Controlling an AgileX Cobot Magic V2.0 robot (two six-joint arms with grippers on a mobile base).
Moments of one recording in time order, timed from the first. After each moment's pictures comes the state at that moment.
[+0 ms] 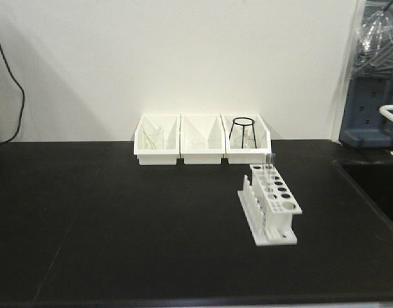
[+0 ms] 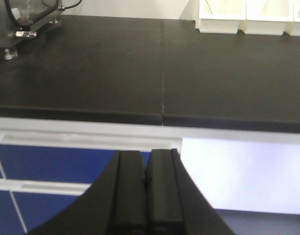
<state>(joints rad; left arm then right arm) 0.08 -0.02 0.03 0.05 0.29 -0.16 0.08 -0.02 0.03 -0.03 0.13 -0.03</state>
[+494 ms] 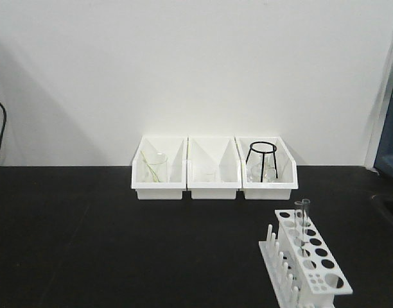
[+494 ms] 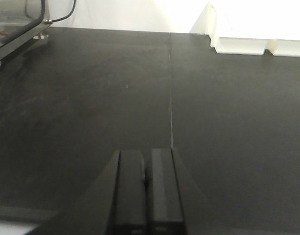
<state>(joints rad) 0.08 -0.02 0.03 0.05 0.29 -0.16 0.08 -0.02 0.03 -0.03 0.13 -0.03</state>
